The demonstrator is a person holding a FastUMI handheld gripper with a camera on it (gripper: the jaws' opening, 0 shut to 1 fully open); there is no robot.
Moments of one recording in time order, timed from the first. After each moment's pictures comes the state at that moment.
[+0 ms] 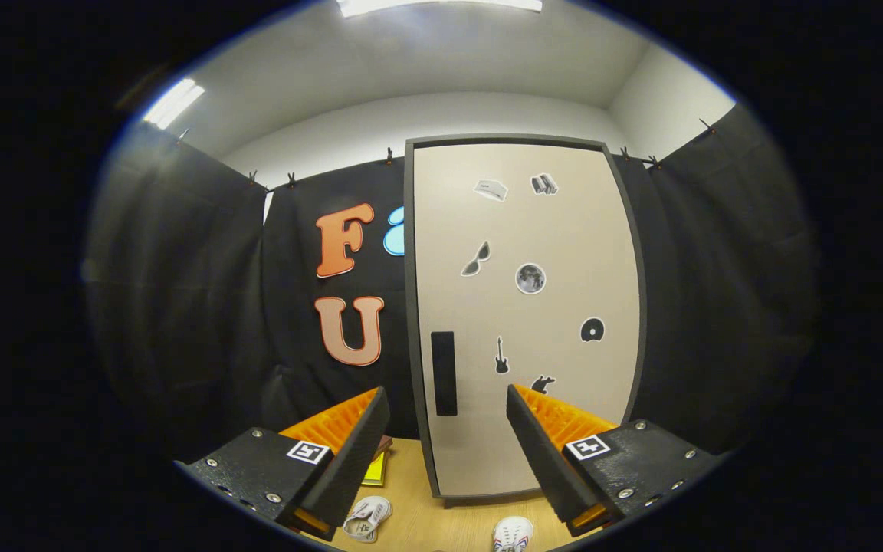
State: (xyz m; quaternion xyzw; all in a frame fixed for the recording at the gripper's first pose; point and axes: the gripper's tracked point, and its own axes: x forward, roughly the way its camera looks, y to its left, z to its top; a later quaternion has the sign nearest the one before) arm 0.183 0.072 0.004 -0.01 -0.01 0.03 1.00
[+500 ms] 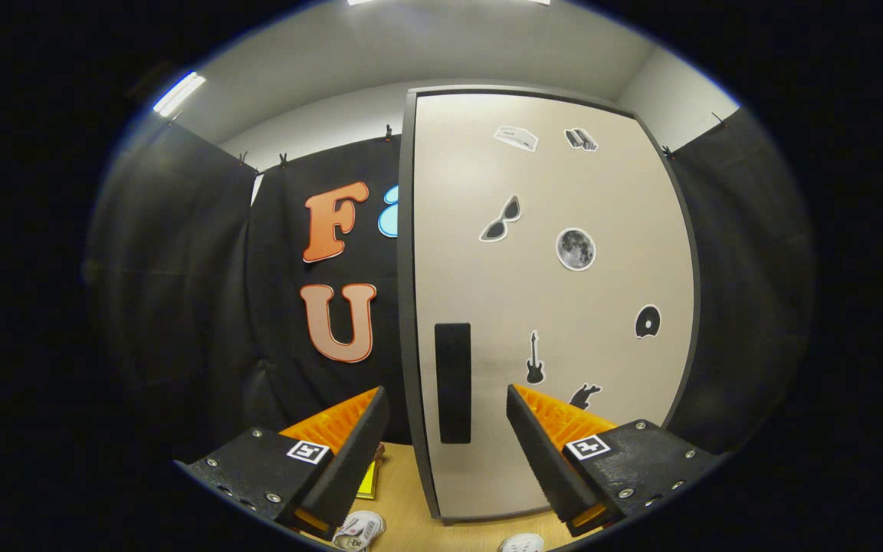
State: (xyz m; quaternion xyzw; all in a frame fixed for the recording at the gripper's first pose) arm 0.279 0.084 -0.020 -0.02 0.00 0.02 1.00
